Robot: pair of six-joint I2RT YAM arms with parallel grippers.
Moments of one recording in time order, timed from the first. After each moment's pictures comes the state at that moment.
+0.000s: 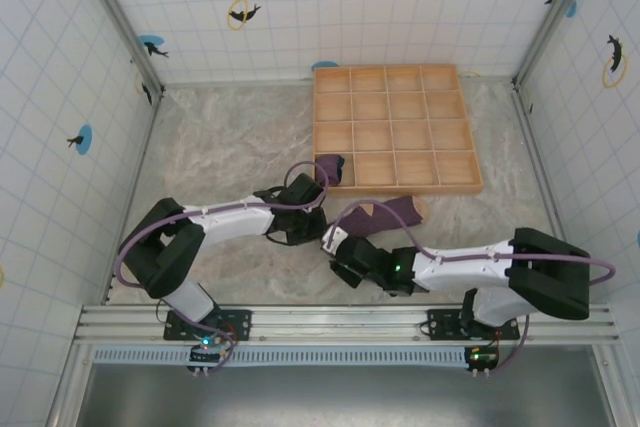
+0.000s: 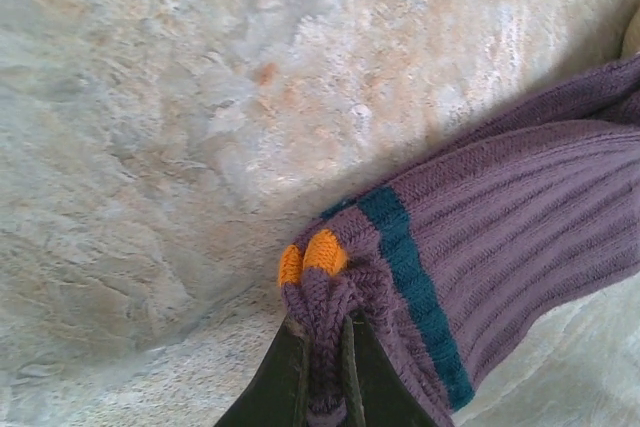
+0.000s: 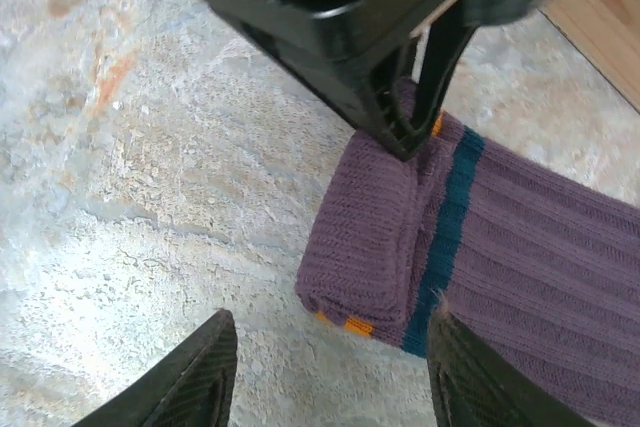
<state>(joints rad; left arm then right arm) -0.81 1.61 0.83 -0.37 0.23 -0.97 1.30 1.41 0.57 -0.01 0.33 0.12</state>
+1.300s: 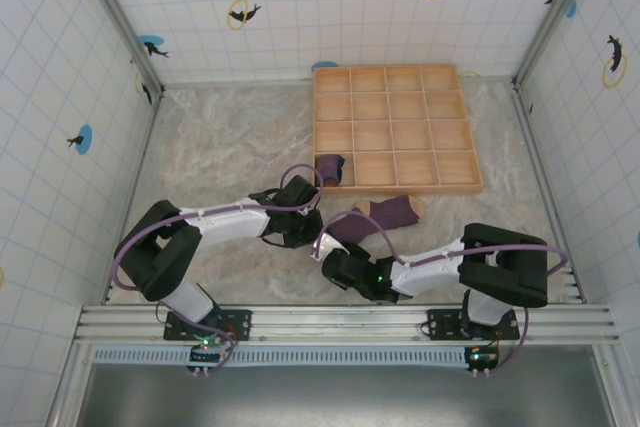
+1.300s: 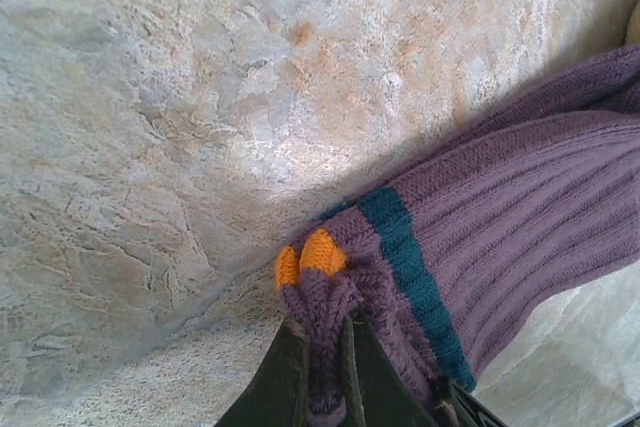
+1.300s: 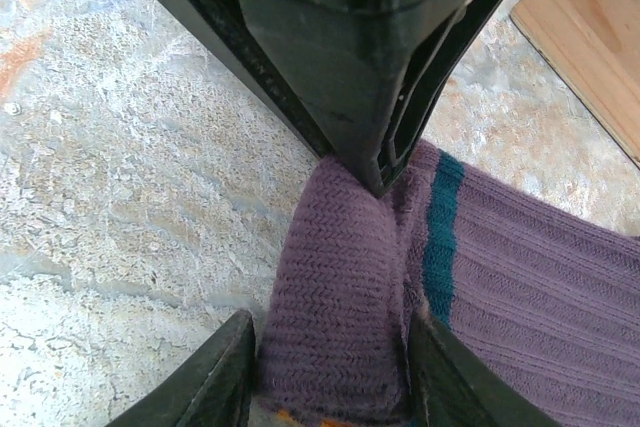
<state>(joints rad) -0.79 1.59 0.78 -0.34 0.28 -0.99 1.36 1.62 0.57 0.18 0.52 0.11</state>
